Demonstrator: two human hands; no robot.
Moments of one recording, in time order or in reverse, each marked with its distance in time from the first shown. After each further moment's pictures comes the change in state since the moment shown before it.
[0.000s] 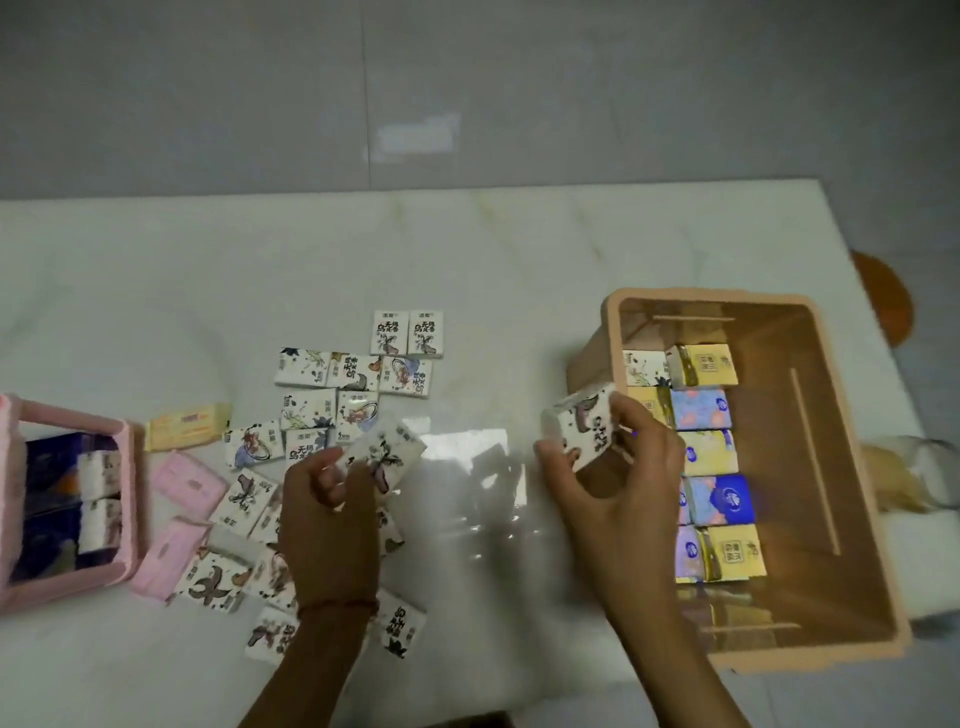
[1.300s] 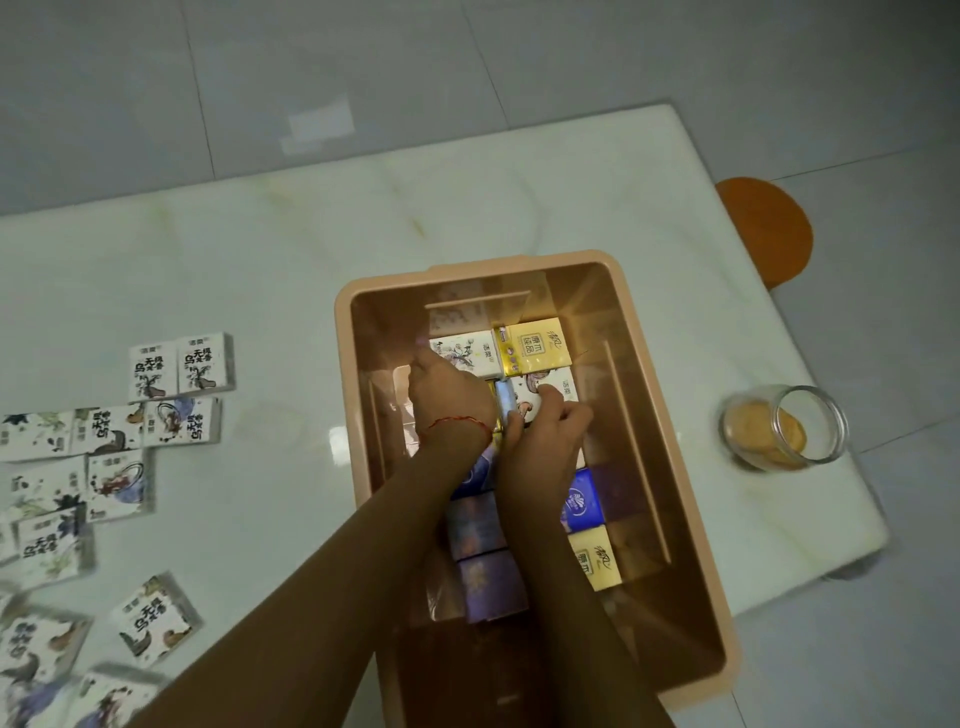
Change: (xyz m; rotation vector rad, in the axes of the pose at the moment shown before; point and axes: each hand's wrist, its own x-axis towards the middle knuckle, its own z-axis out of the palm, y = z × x) left_hand -0.084 0.069 0.293 0.745 -0.579 0.054; right_hand 0.132 0.162 -0.048 -0.401 0.078 0.260
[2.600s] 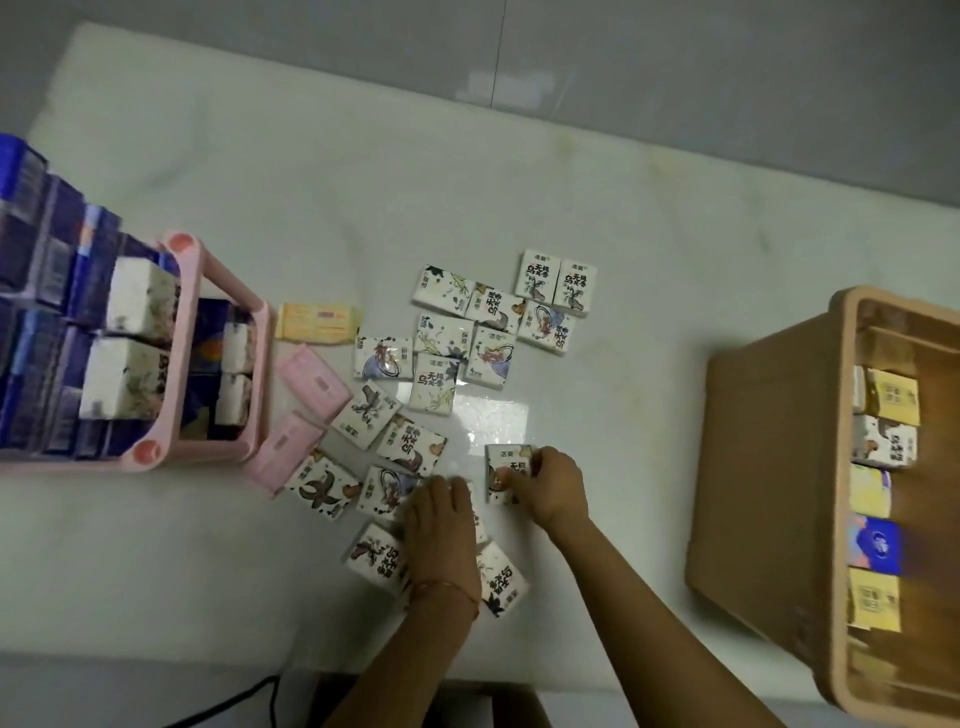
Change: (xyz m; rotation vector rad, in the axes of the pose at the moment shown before) left_hand -0.022 -0.387 -0.085 0.488 0.179 0.001; right_hand -0.214 -0.112 0.175 -0.249 -0.728 -0.081
